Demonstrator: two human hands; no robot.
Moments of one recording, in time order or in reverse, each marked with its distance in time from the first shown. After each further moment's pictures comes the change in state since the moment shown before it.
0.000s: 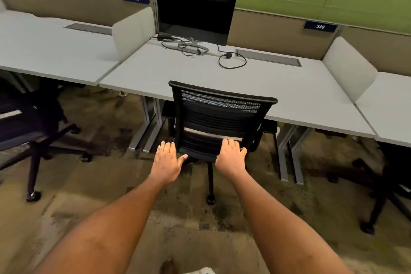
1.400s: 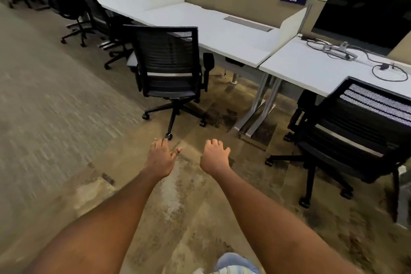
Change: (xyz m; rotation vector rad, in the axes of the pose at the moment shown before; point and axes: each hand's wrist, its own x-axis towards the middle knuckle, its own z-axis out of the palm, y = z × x) left_hand -0.405 -0.416 -0.224 -0.001 0.190 -0.547; right_hand -0.320 -0.527 0.074 -0.021 -0.285 -0.577
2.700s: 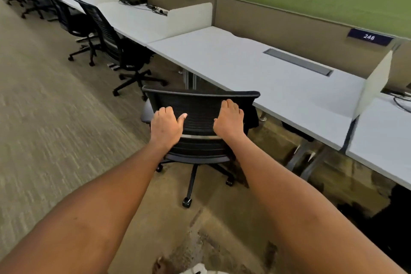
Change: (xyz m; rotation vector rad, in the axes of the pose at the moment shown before) left_hand 0.612 -0.114 -0.165 0.011 0.399 -0.015; right_hand 0.627 -0.167 -0.162 0.033 0.439 -0.075
